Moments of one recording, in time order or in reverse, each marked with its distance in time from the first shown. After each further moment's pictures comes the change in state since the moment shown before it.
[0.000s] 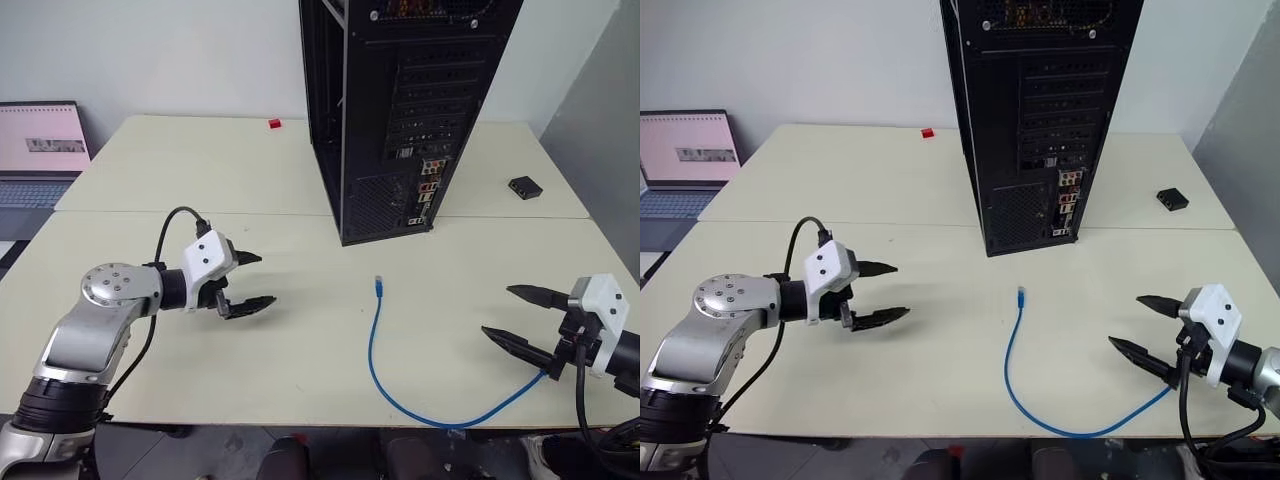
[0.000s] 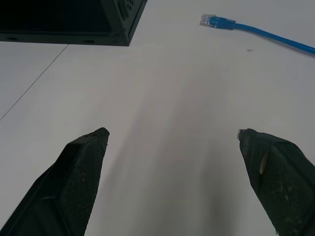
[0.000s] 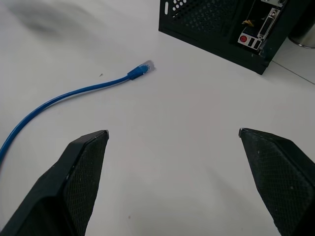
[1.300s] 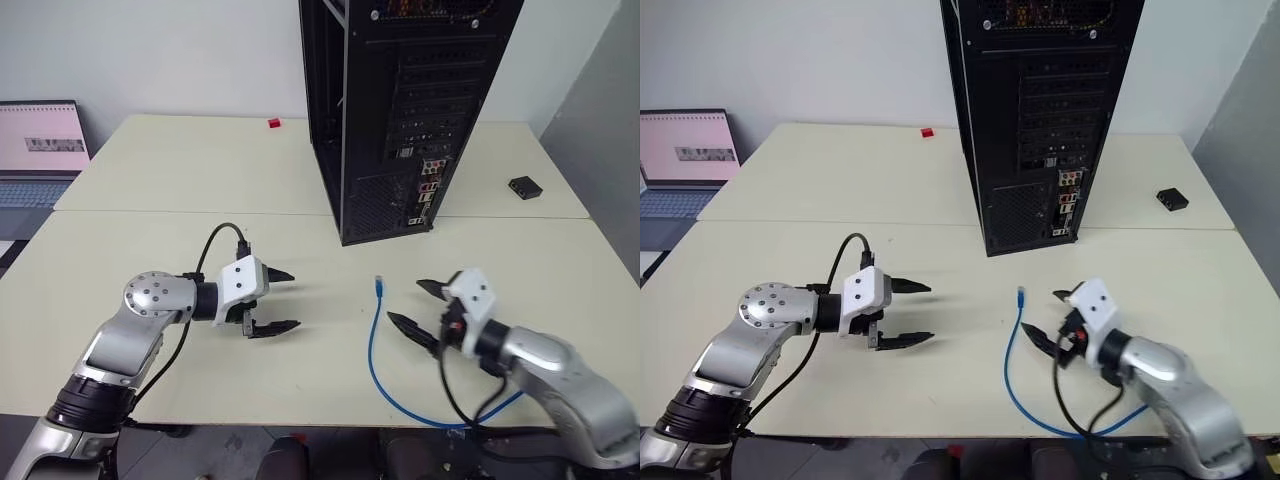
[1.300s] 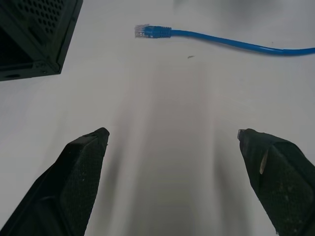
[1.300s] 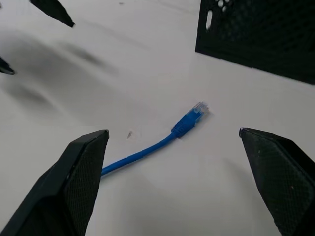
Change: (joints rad) left arm -0.023 -0.065 -0.142 0.048 0.078 -0.193 -0.049; right arm -0.382 0.414 0.604 -0.005 -0.286 0.230 -0.500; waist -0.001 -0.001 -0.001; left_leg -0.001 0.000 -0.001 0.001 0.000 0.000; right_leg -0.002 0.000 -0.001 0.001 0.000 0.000
